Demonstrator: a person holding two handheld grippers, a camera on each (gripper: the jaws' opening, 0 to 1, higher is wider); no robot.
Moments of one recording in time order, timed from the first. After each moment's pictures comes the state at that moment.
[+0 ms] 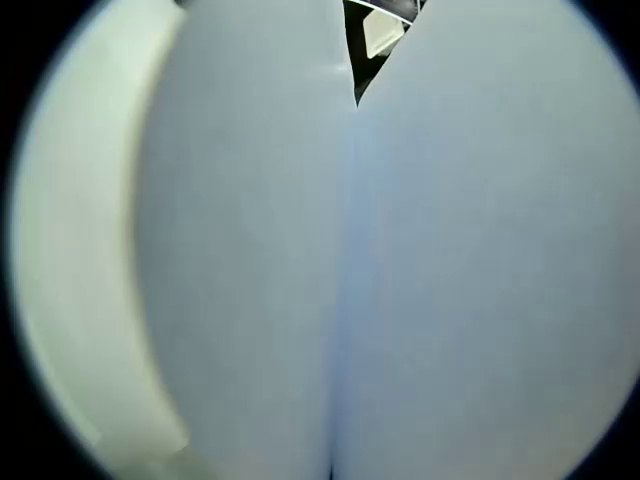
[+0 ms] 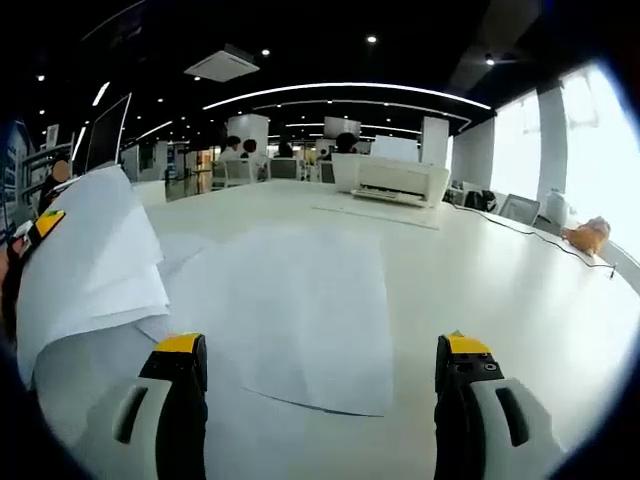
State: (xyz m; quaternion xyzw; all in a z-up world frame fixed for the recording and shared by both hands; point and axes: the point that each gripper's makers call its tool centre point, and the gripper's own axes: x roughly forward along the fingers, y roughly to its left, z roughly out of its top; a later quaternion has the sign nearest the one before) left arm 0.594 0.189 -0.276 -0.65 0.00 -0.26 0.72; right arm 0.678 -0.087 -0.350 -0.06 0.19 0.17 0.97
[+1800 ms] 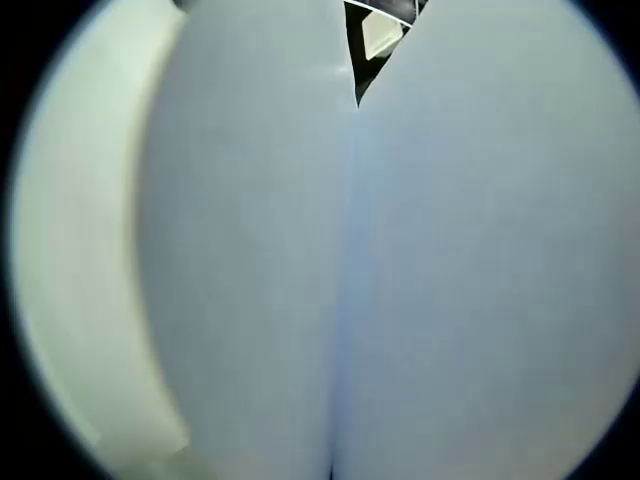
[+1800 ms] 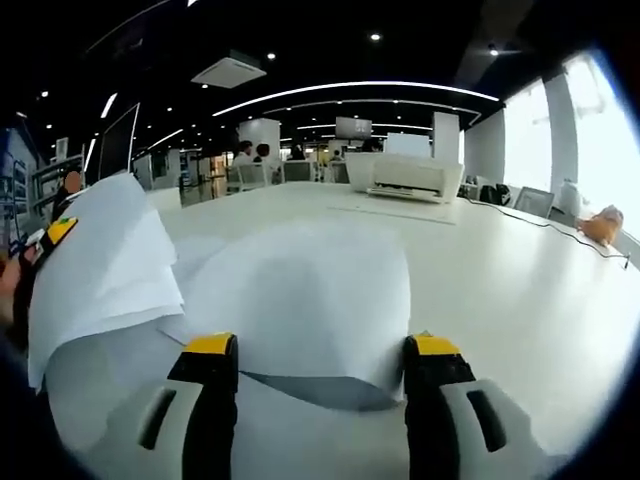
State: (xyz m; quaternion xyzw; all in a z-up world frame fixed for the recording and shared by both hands) left arm 0.593 0.191 -0.275 -0.65 -0.01 -0.26 0.72; right arm 0.669 -0.077 -0.350 -0.04 0.18 0.20 0.96
